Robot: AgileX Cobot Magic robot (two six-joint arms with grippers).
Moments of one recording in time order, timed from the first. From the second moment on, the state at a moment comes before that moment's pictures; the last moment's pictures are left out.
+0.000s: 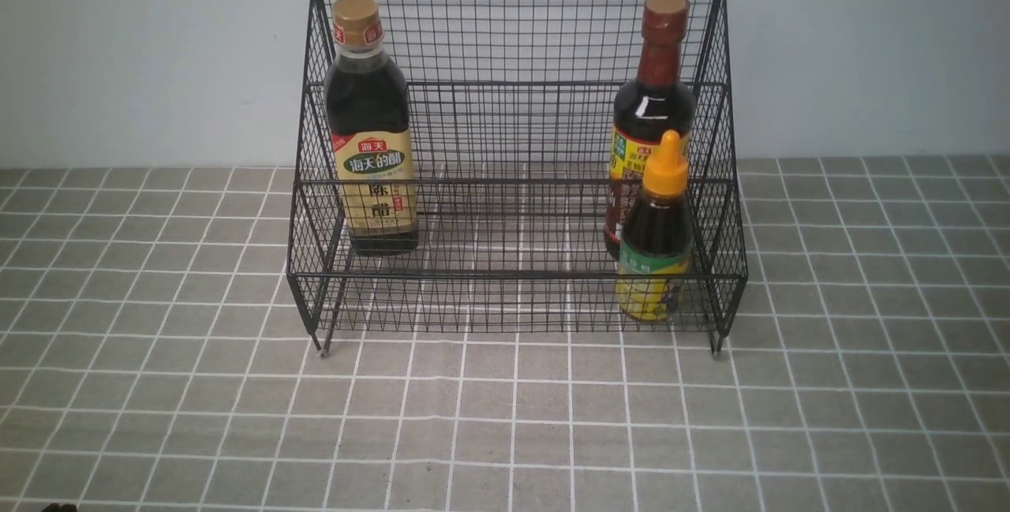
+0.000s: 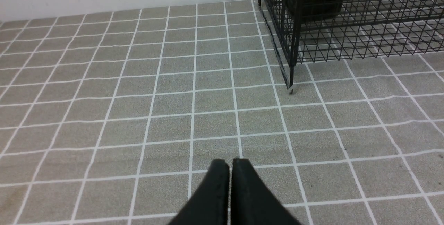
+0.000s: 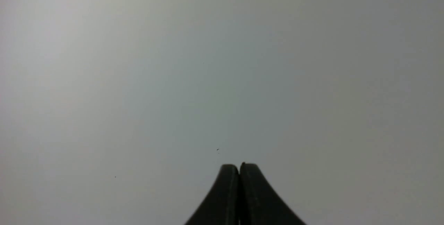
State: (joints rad) right arm 0.25 -0.01 -0.36 0.07 0.05 0.09; left arm -0.06 -0.01 0.03 -0.04 0.37 0.07
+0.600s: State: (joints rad) right arm 0.24 -0.01 -0.34 -0.04 0.20 0.06; left arm -0.06 -0.01 0.03 -0.04 0.37 0.07
